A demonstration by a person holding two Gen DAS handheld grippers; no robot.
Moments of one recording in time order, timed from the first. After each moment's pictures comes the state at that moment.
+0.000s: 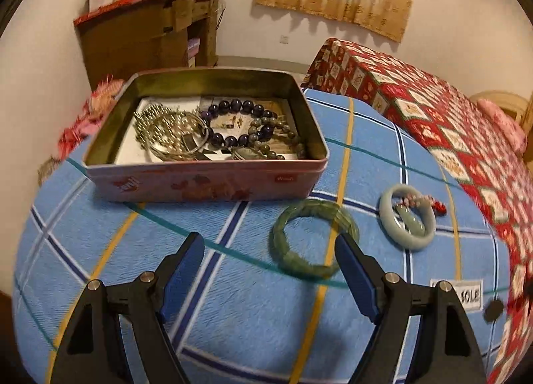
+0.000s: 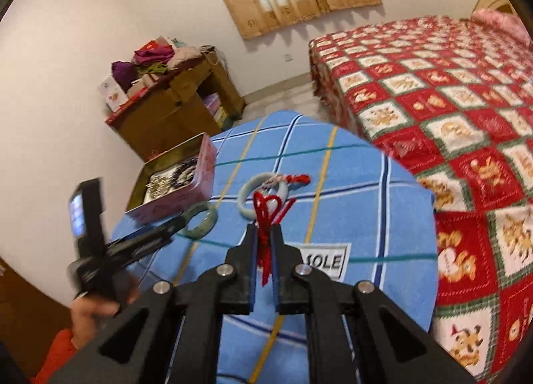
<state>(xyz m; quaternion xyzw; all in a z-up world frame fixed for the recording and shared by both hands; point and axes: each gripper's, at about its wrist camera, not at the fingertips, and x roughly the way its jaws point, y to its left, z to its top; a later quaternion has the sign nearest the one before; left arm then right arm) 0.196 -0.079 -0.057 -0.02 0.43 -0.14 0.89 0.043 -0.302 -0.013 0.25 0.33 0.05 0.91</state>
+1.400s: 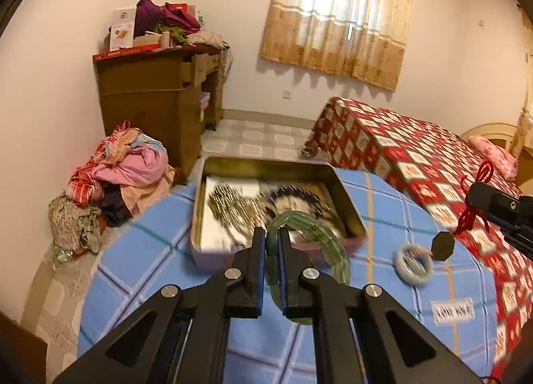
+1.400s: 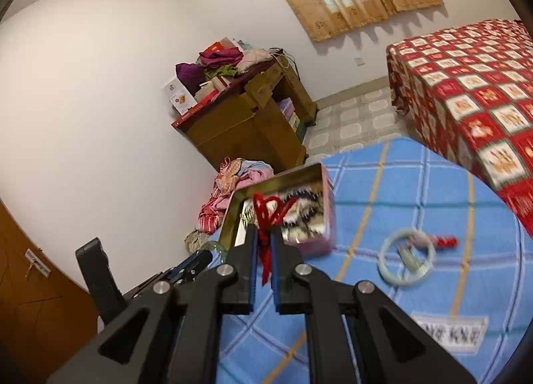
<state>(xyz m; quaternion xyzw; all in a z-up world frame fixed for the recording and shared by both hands) 0.204 0.007 0.008 -0.03 0.31 -0.14 0.94 0.158 -0.213 0.034 0.25 0.29 0.17 0.91</state>
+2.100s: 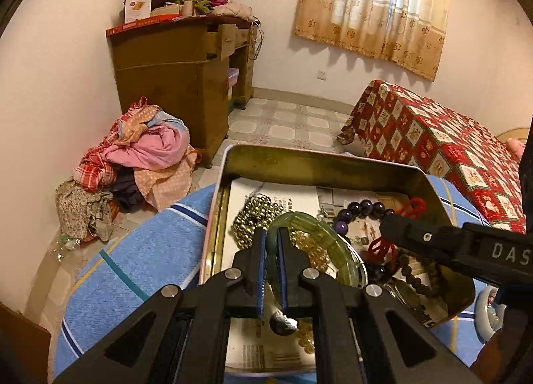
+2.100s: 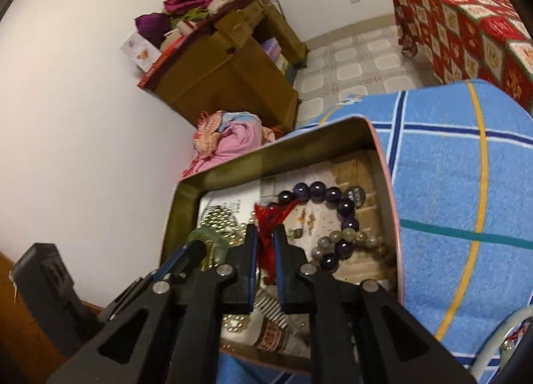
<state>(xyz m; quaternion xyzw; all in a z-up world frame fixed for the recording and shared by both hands) 0.301 0.010 -0.051 -0.02 0.36 -0.07 0.93 0.305 -0.169 -0.062 0.27 0.41 0.17 0.85</state>
